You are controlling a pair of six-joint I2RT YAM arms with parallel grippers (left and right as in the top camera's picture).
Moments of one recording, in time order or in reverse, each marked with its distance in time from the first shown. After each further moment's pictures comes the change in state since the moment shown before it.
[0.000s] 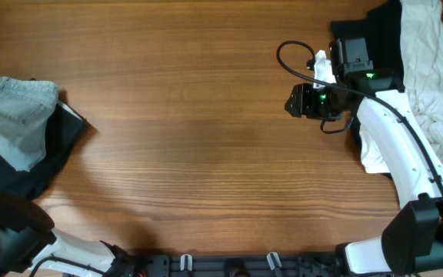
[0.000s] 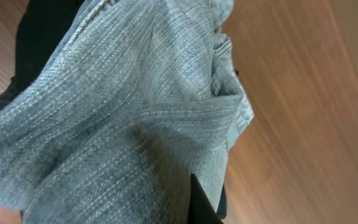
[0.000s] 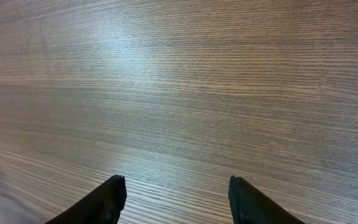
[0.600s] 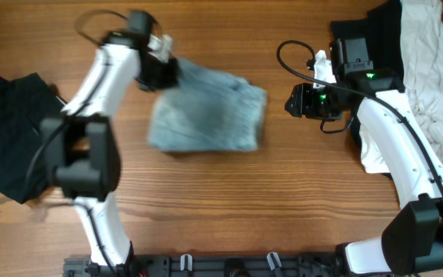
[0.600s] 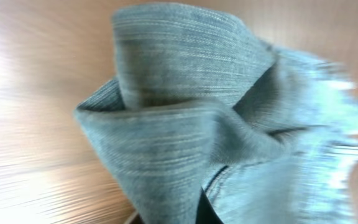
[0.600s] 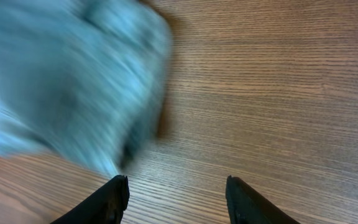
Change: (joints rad) left arm -0.904 0.268 -0.057 0.135 0.113 0.132; right arm 0.000 -0.001 0.000 0.000 -0.008 0.003
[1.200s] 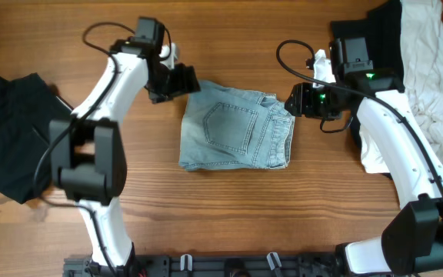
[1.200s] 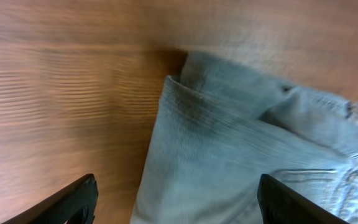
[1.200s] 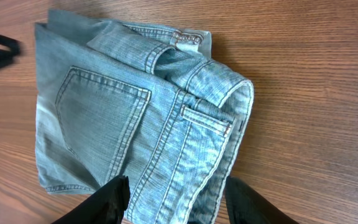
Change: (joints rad) left arm -0.080 0.009 -0.114 0.063 0.051 -0.141; right arm 0.000 0.000 0.000 0.009 -0.005 0.000
